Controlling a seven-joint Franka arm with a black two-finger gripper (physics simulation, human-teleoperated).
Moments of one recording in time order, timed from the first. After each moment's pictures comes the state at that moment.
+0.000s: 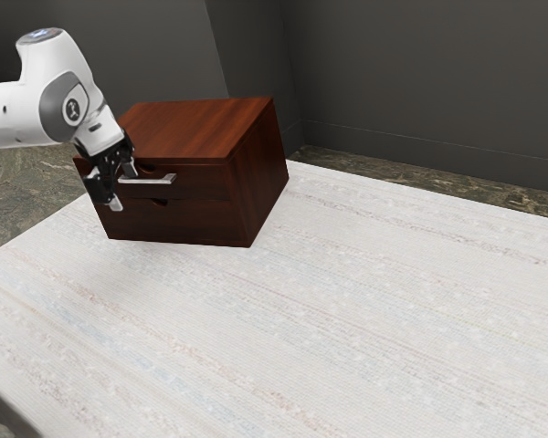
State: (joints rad) arm 0.46 0.46 0.07 -1.15 0.00 1.82 1.60
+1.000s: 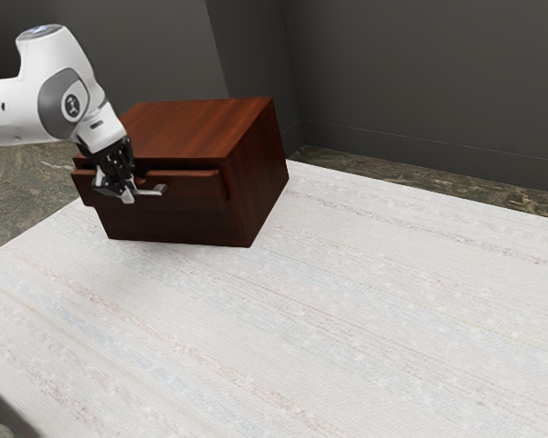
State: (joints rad) arm 0.45 0.43 0.06 -1.17 -0.02 1.79 1.58
